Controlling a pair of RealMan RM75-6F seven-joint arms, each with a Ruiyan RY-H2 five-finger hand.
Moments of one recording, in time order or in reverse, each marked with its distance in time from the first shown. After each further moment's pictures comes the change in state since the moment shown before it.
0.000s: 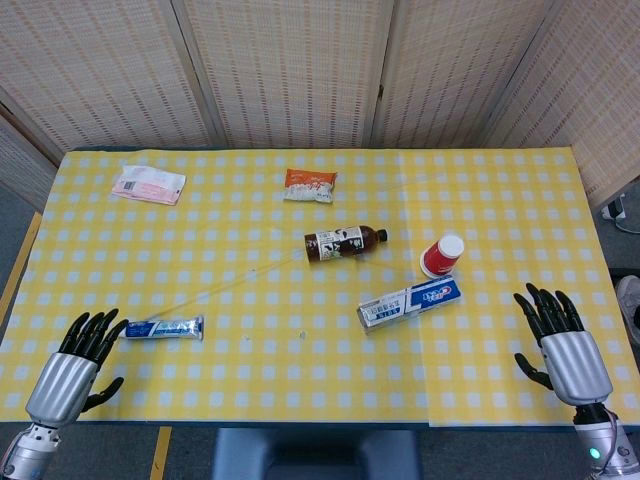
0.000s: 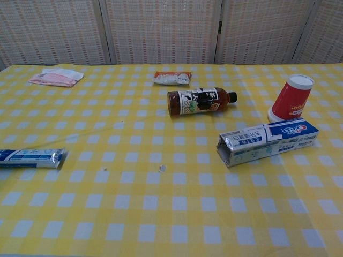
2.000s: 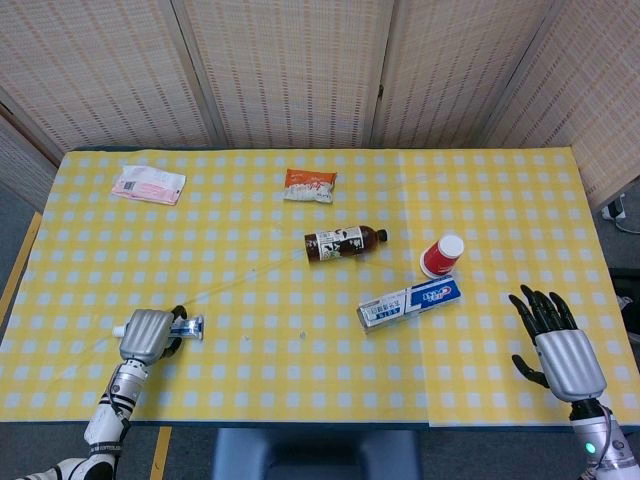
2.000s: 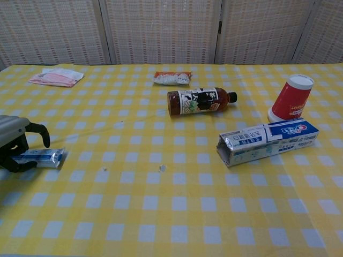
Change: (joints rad) left arm -0.264 -0.284 -0.192 -0.001 -0.533 -0.469 0.420; right arm 0.018 0.012 0.001 -0.012 0.036 -0.071 -0.003
